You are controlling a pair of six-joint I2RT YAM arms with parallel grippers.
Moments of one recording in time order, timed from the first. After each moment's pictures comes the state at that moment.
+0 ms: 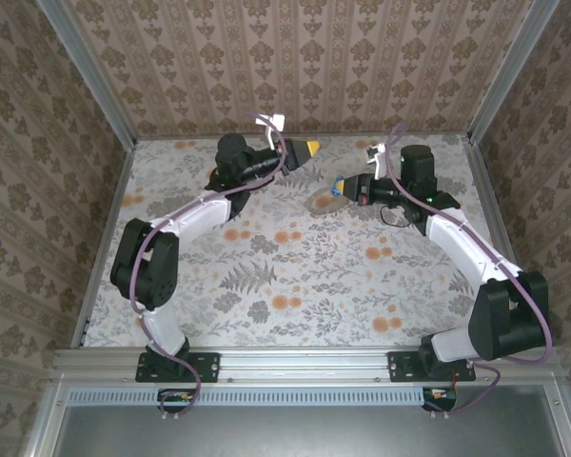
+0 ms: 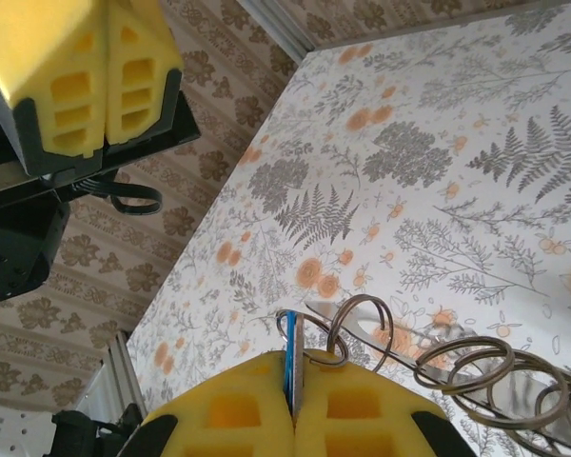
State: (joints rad) left arm -0.53 1.79 1.29 0.68 0.80 -0.75; right arm 0.16 1.41 1.07 -0.13 -0.80 0.39
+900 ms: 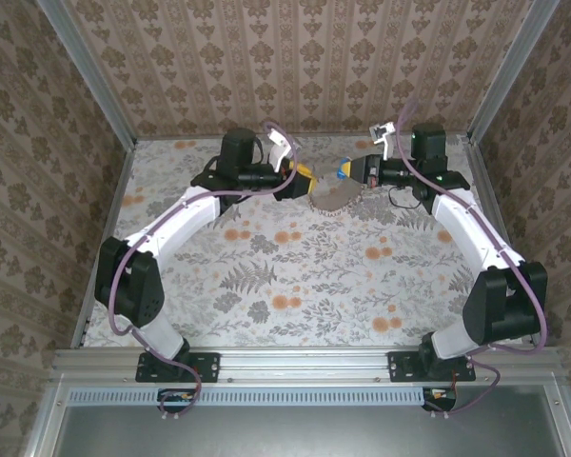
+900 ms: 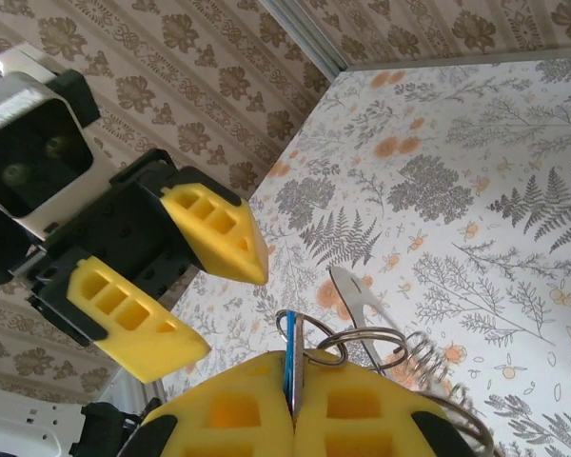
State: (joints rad) left arm -0.55 1.66 1.40 -0.16 0.80 0.00; right arm 0.10 1.49 1.27 -0.26 -0.94 0.32
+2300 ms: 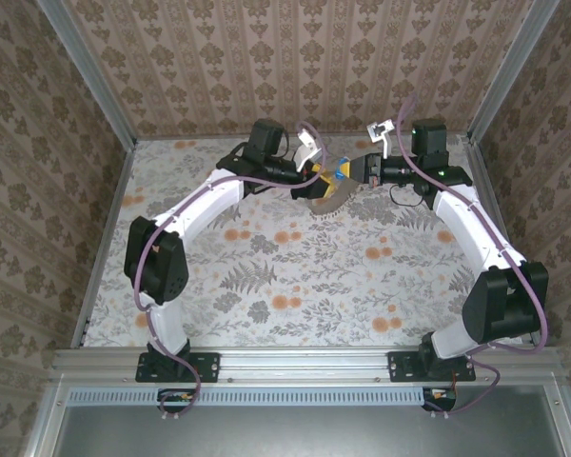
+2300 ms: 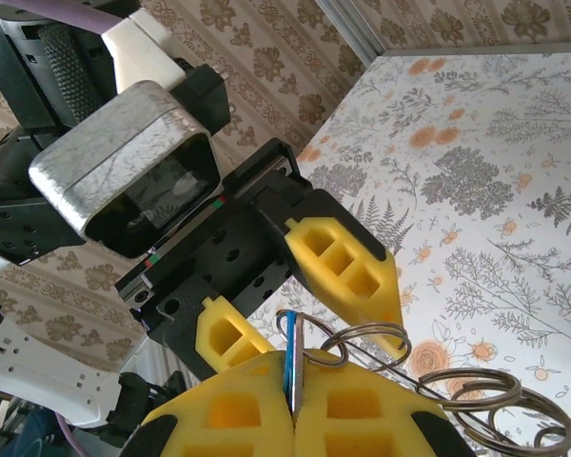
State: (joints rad) left arm -0.62 1.88 1.67 -0.39 0.89 0.22; right arm 0.10 1.50 1.32 -0.34 -1.01 0.26
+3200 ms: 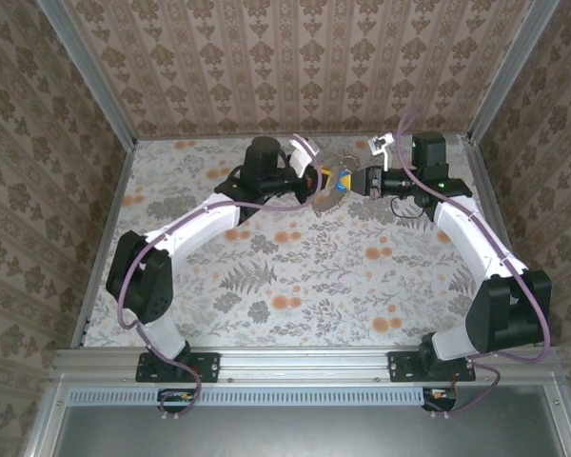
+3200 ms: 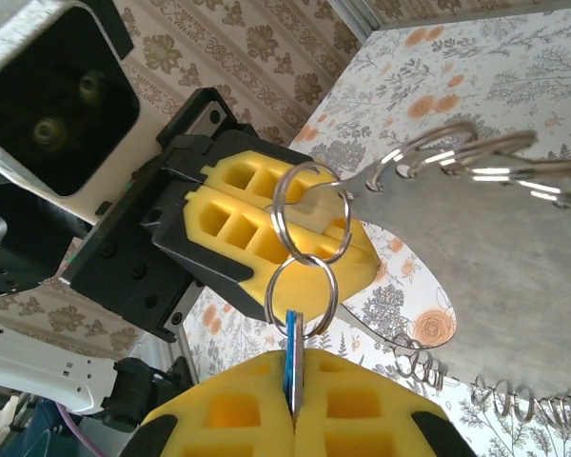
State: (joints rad) left arm -0.69 1.71 1.36 0.05 0.53 0.03; right arm 0.11 1.44 1.20 -0.31 -1.01 0.27
